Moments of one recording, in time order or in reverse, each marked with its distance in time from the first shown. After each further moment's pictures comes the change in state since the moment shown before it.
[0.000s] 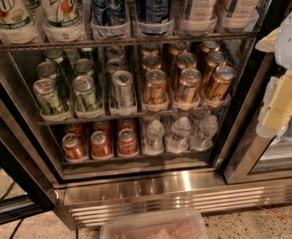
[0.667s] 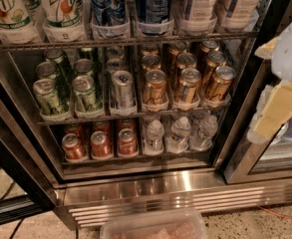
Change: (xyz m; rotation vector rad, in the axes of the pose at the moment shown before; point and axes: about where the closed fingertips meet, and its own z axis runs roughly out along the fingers) arm -0.001 0.003 0.013 0.028 -0.045 0.042
